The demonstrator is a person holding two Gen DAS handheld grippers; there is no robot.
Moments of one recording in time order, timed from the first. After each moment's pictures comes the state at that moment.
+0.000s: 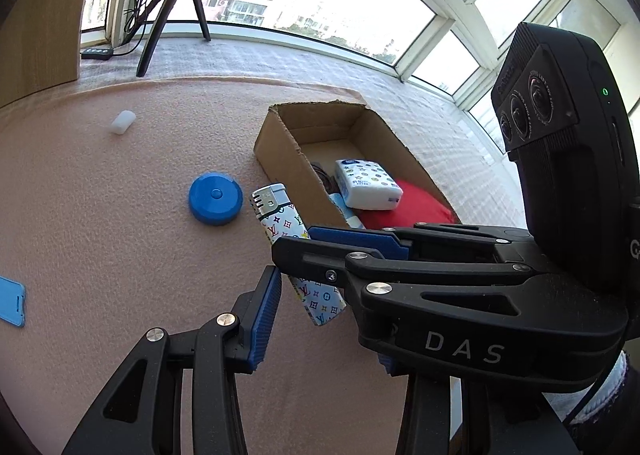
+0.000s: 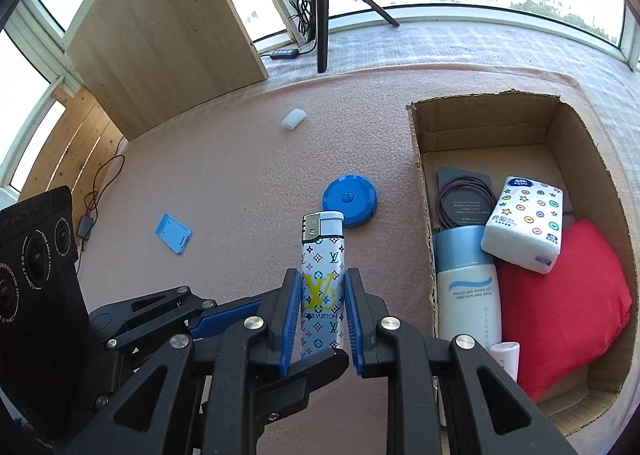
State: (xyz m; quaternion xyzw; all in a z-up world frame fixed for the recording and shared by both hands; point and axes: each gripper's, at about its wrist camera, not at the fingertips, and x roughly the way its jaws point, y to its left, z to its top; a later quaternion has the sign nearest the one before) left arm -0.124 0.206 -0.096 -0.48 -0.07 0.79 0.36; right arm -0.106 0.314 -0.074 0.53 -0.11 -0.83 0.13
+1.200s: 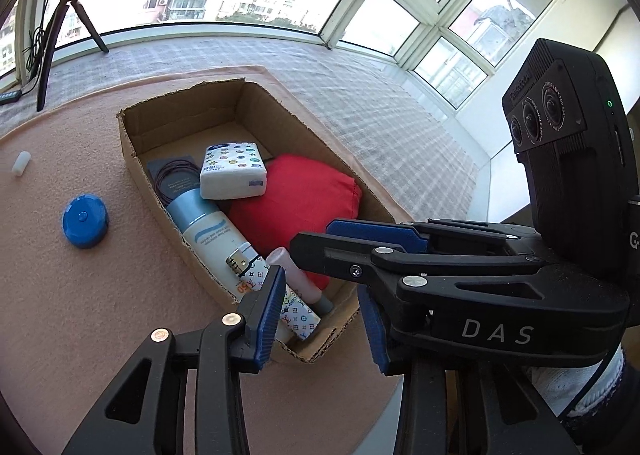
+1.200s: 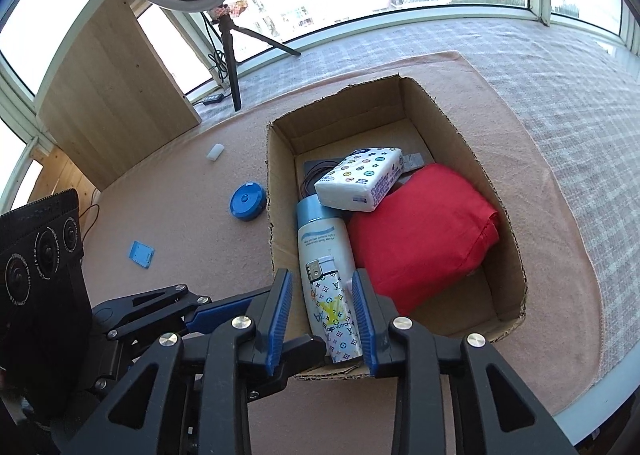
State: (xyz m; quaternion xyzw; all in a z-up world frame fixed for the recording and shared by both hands) left arm -0.084 0.303 -0.079 -0.48 -0.02 0.75 0.45; right arm -0.043 0.410 -0.056 0.50 -0.17 -0.85 0.04
